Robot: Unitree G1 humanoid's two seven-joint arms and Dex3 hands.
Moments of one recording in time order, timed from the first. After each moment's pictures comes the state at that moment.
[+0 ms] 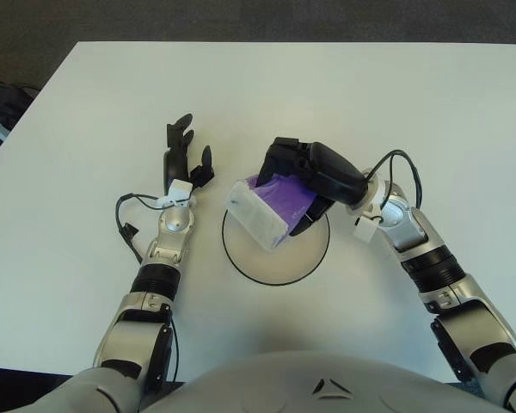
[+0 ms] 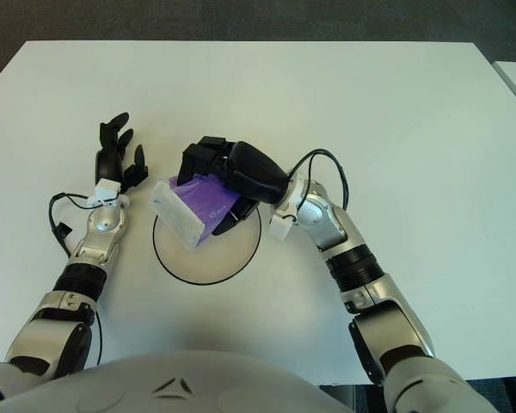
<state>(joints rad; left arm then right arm) -0.31 0.13 0.00 0.56 0.15 -0.49 0.33 -0.42 -0.33 0.34 0.09 -0.34 -0.85 0.23</state>
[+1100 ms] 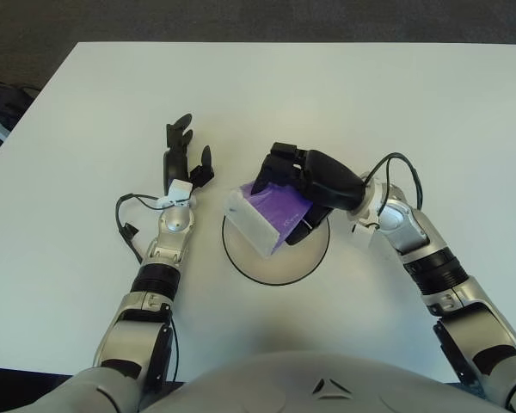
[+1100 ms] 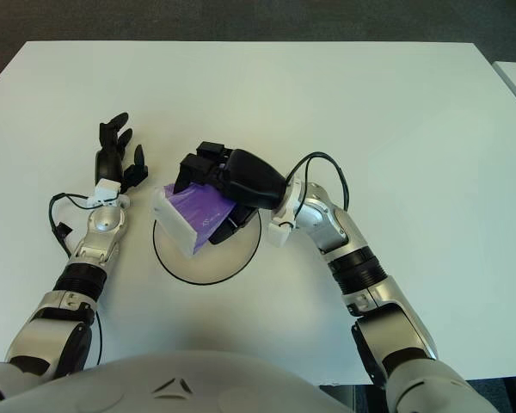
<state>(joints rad) -0.31 0.13 0.00 0.57 0.17 -0.50 0.35 -0.42 -0.36 0.34 0.08 -0.44 -0.86 0.27</state>
